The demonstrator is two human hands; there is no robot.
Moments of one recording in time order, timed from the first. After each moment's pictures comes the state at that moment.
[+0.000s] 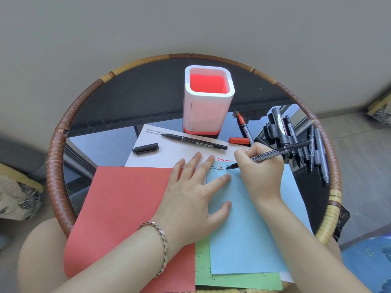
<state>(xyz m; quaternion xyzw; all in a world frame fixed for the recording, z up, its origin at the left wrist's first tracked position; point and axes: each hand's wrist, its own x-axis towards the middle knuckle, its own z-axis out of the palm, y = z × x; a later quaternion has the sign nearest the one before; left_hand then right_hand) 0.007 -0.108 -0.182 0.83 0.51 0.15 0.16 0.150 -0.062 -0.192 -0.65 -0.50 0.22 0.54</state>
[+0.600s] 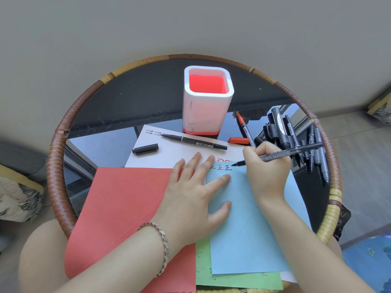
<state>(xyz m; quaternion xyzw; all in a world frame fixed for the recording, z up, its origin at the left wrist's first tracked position) 0.006 -0.108 -0.183 0.83 0.51 0.14 0.16 0.153 -0.063 -0.189 -0.66 -0.46 0.20 0.57</state>
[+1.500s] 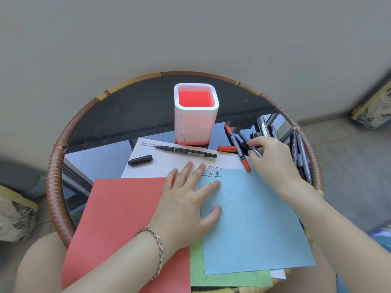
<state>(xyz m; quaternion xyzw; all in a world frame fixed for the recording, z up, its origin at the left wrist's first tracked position) 0.005 -0.108 -0.188 0.84 0.51 0.15 0.14 0.206 -0.044 -0.165 -0.71 -0.63 0.11 0.28</state>
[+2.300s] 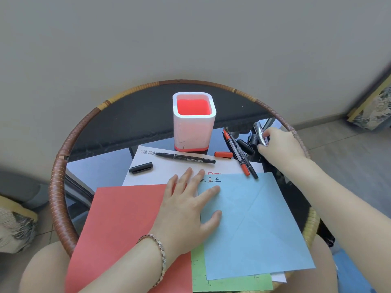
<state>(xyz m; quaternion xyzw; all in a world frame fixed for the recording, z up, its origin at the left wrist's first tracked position) 0.005 -0.107 -0.188 0.84 0.51 0.15 0.13 0.239 -0.005 -0.155 -0.79 -0.60 0.04 0.14</state>
